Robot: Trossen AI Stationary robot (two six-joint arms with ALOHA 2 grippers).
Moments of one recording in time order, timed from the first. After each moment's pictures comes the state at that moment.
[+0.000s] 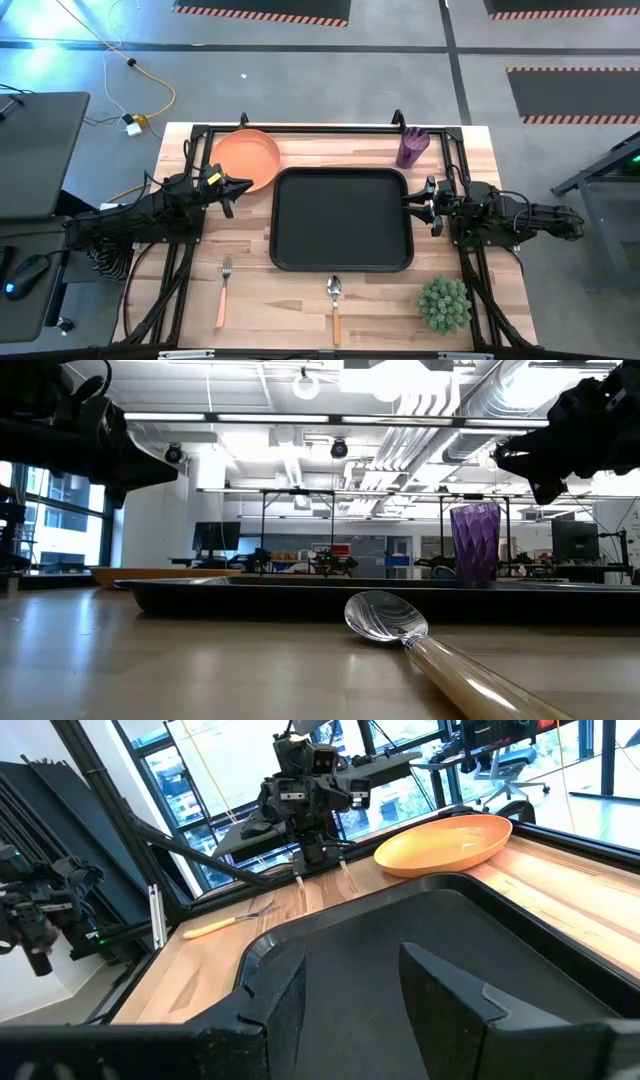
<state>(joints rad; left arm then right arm) 0.30 0.09 0.03 -0.02 -0.06 -0.33 -0.10 0.01 0.05 -0.09 -0.06 0.31</state>
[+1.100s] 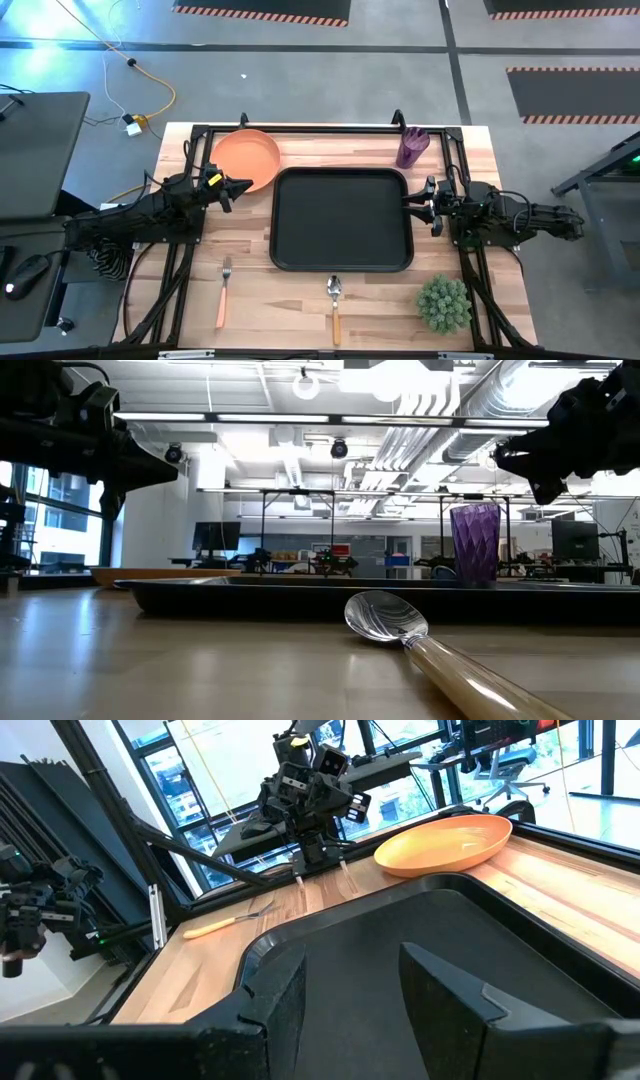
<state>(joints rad) 0.30 0.09 0.03 -0.02 -0.06 -0.64 -0.10 0.01 0.05 -0.09 -0.06 0.31</state>
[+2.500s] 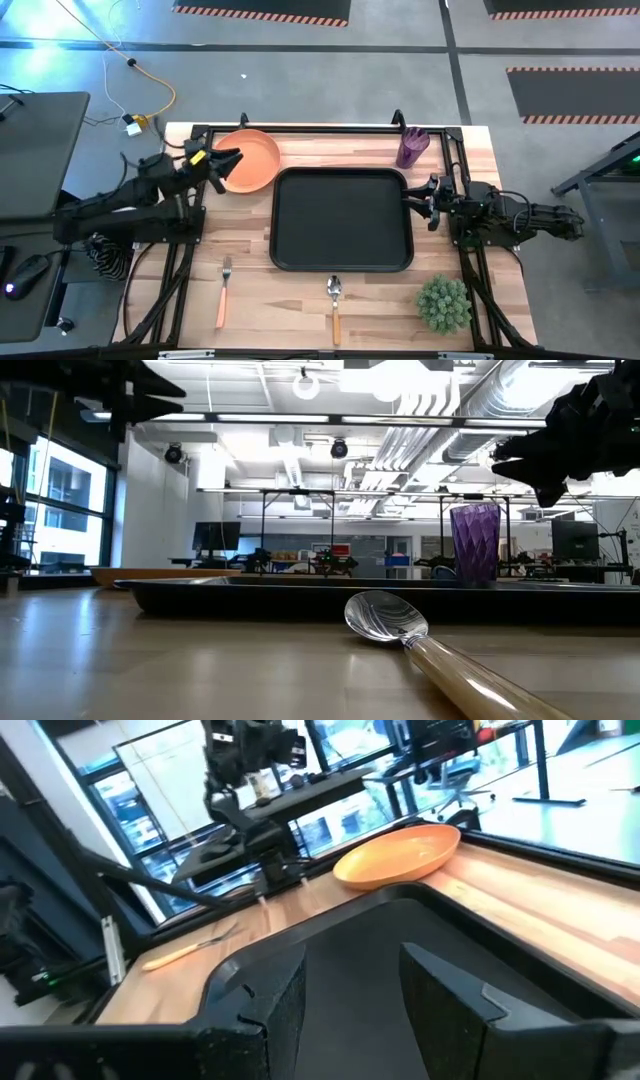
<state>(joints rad) 0.30 0.35 0.45 -0.13 -0.25 -0.38 -0.10 0.01 0.05 -0.08 0.07 0.36</state>
